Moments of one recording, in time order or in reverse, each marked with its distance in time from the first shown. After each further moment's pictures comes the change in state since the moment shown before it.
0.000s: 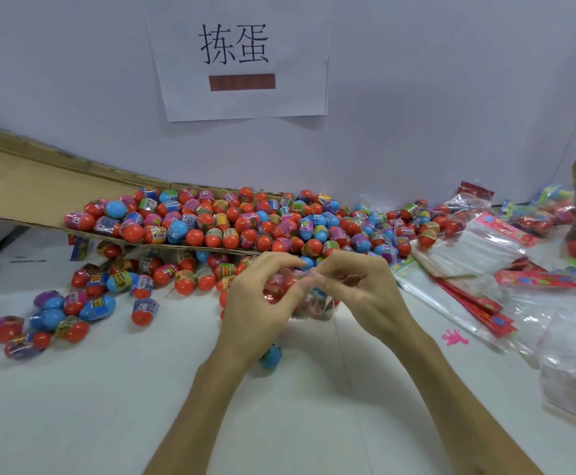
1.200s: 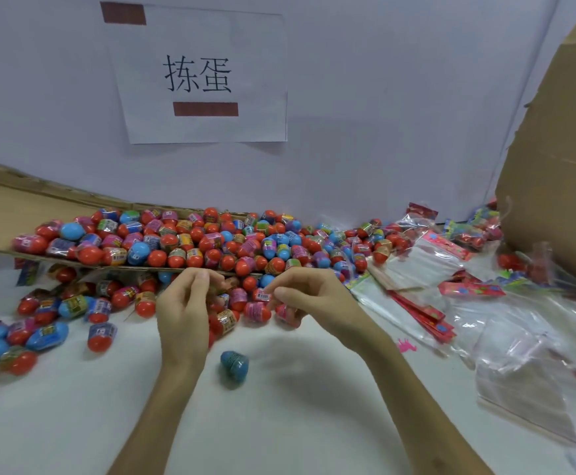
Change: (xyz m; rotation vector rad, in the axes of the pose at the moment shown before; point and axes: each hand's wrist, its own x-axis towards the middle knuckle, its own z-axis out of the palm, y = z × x) left_hand 0.006 -0.014 -0.008 -0.246 0.363 -0.306; right_hand 0.004 -0.008 -0.013 0.174 -0.177 0.260
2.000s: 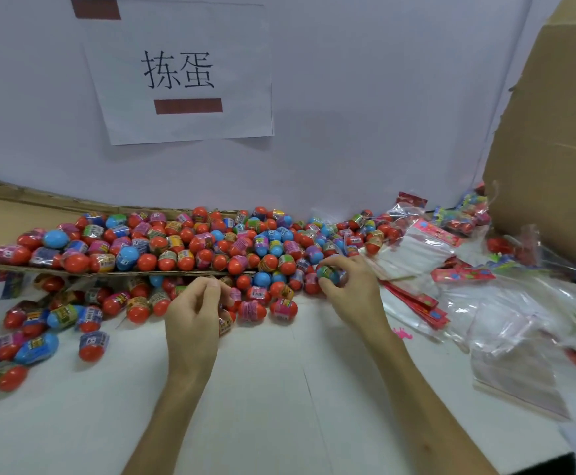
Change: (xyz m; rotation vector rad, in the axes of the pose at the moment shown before) left_hand -0.009 -0.003 0.005 0.116 -0.092 -0.047; right_hand -0.004 0.037 -0.025 -0.466 0.592 0.154
